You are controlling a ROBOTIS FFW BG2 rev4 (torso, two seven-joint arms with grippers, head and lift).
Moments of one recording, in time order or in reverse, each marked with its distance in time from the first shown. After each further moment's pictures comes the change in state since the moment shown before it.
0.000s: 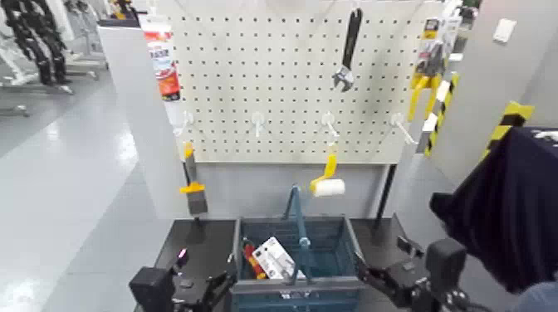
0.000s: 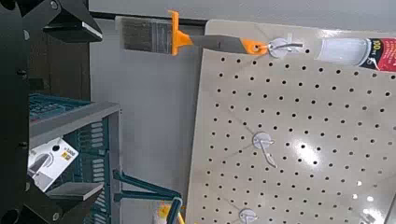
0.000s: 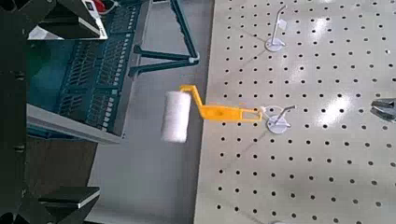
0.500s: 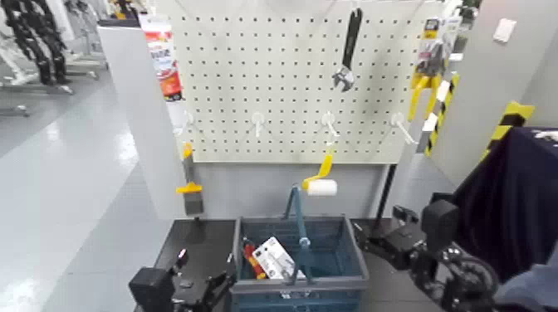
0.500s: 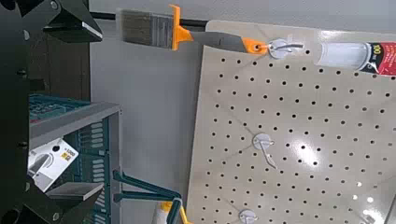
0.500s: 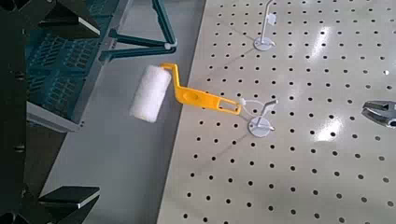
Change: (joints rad) left arm 0.000 -0.001 0.002 0.002 0.002 -0.003 0.000; right arm -0.179 -0.053 0.010 0.112 0.012 0.018 0.076
